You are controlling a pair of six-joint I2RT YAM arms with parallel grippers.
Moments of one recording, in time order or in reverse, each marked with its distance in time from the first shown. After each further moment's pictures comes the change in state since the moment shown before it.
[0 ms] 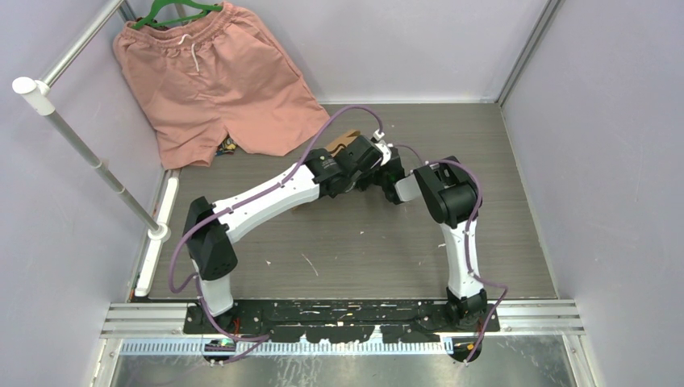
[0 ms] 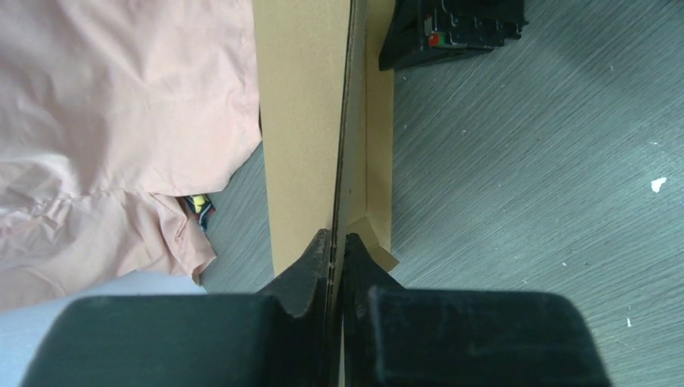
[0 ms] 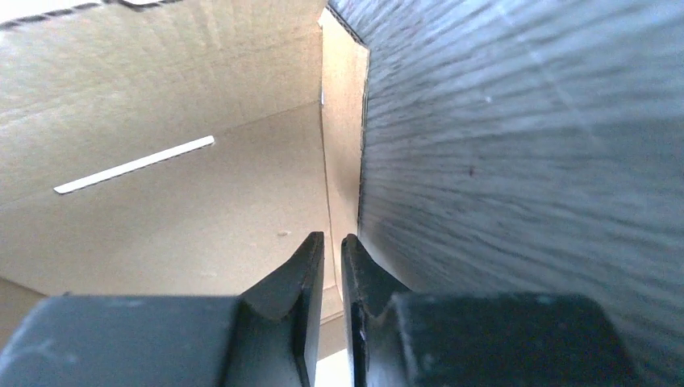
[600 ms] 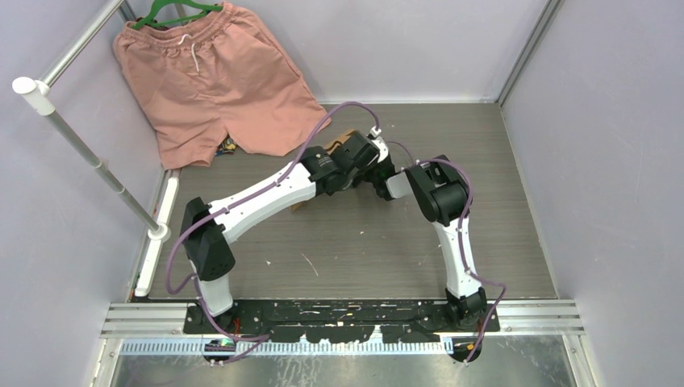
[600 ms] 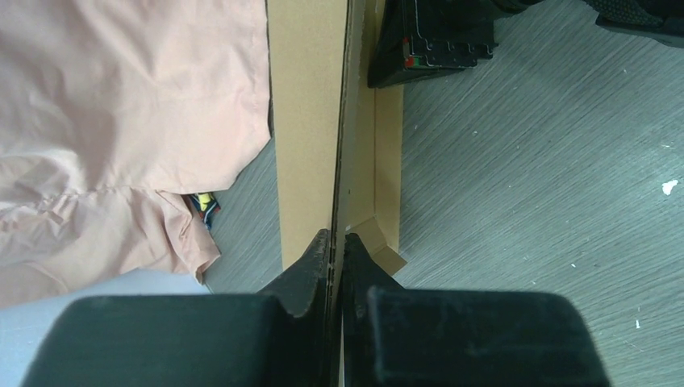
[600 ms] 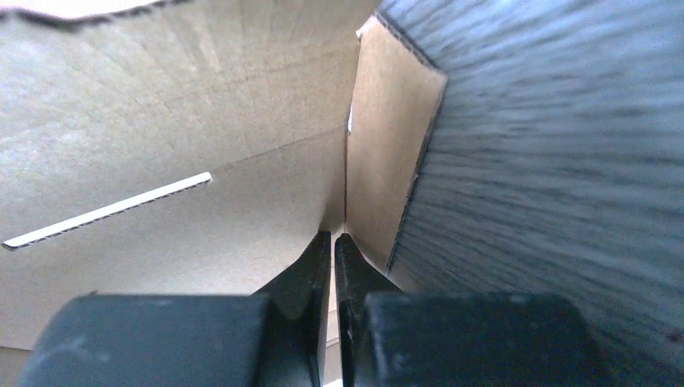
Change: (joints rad) left arm 0.019 -0.018 0.002 0.001 0.000 0.008; right arm 0.040 0.064 0.117 -0.046 0.001 0.005
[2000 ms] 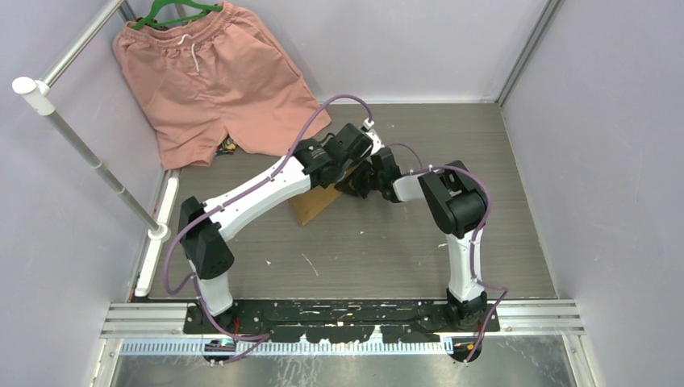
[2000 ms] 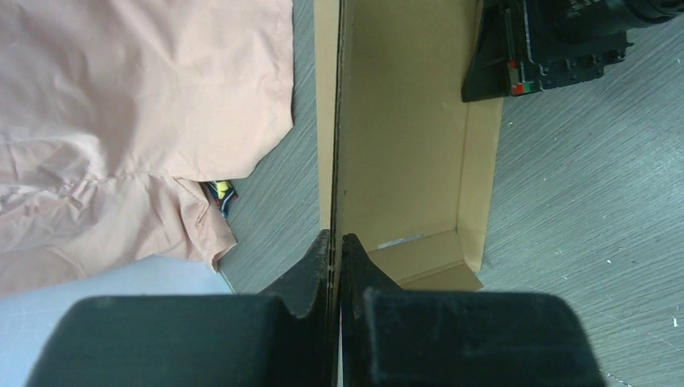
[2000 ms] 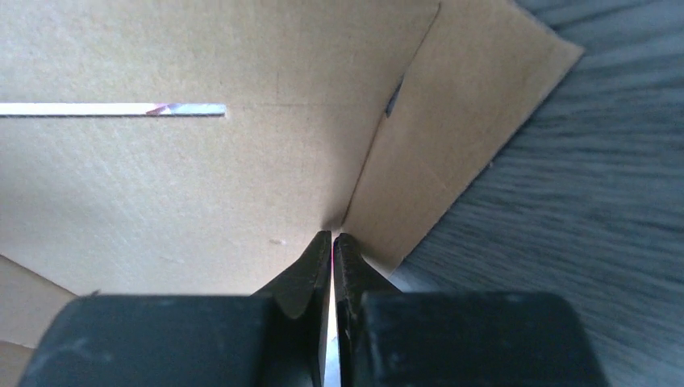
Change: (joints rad) left arm 0.042 -0.002 0.050 -0.051 -0.009 0.025; right arm 0.014 -0.211 -0.150 -0.273 0.034 -0.227
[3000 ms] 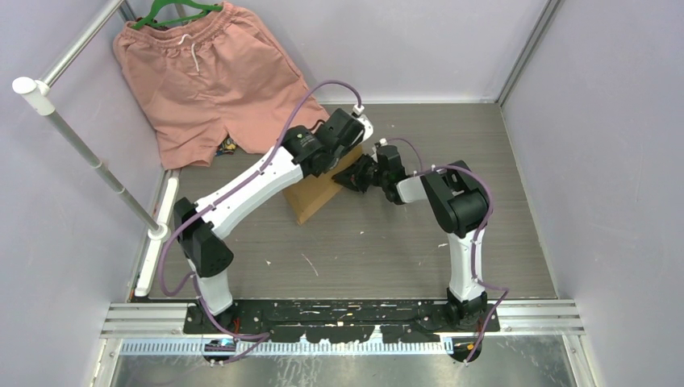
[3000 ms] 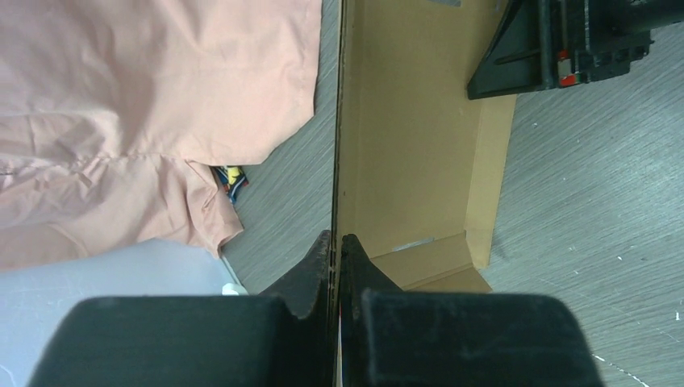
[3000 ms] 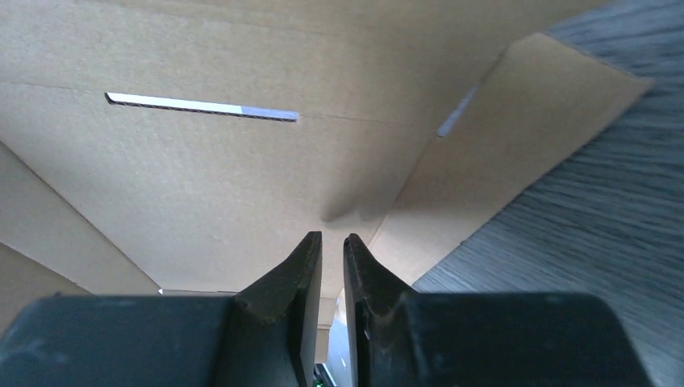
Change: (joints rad) left arm 0.051 -0.001 0.109 -0.099 0.018 -0.027; right arm -0.025 -0.002 -0.046 0.229 -0.106 0.031
